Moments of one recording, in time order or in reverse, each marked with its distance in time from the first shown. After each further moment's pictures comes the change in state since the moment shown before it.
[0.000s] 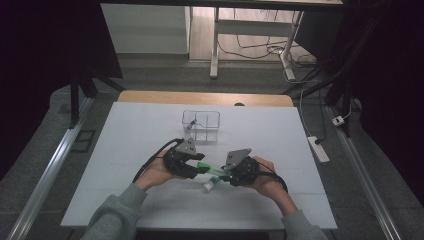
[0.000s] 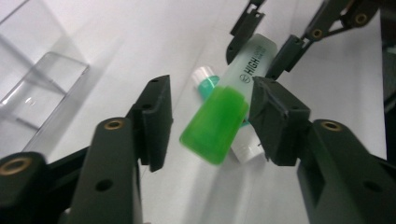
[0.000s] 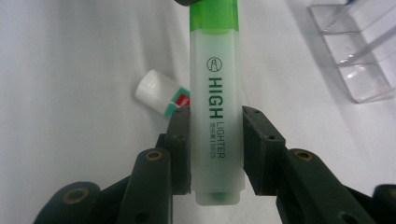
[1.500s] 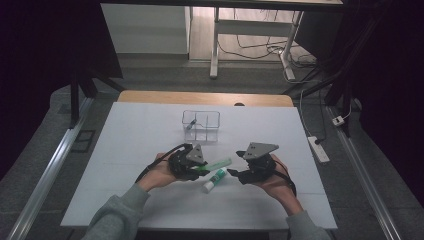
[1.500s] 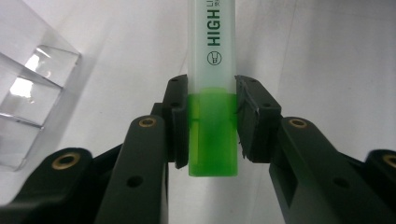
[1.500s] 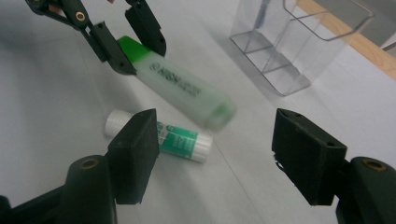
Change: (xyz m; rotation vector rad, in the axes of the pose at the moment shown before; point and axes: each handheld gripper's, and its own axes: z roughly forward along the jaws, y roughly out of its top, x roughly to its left) left arm -0.015 0.007 0.015 0.153 0.029 0.153; right arm -0.006 -0.017 -0.037 -0.193 -0.152 0.230
